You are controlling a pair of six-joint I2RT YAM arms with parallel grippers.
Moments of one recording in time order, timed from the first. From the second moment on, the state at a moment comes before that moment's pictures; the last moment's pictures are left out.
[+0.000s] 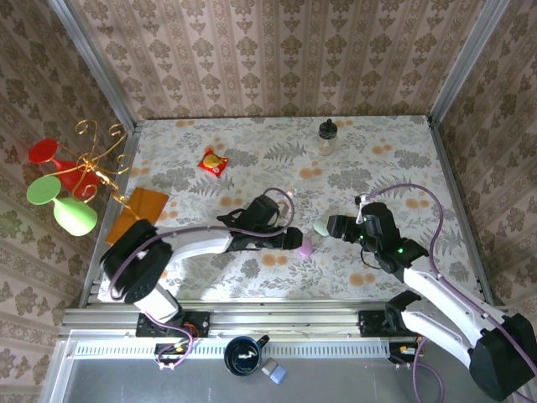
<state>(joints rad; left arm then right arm) -0.90 1.57 0.81 -0.08 0.30 -0.71 0.42 0.88 0.47 -0.26 0.01 0.52</state>
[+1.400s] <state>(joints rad) -0.55 1.14 0.65 -0.25 0.21 -0.58 0.95 1.57 0.80 -0.45 0.37 0.62</state>
